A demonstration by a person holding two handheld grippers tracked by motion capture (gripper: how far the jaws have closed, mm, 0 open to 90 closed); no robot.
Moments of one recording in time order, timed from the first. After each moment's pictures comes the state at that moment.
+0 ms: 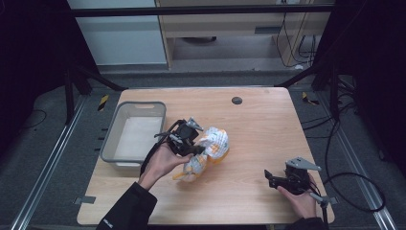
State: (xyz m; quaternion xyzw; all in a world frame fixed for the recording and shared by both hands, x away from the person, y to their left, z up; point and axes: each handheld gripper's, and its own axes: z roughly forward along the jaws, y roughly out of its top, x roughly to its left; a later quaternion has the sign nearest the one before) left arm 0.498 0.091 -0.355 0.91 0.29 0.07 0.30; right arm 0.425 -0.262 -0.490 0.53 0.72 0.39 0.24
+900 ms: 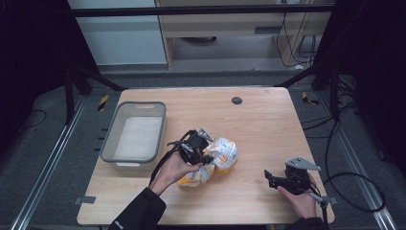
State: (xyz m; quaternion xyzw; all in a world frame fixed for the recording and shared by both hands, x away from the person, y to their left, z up) left arm 0.495 0.067 -0.395 0.92 0.28 0.04 0.29; right arm 0.425 -0.262 -0.490 0.53 0.72 0.38 0.24
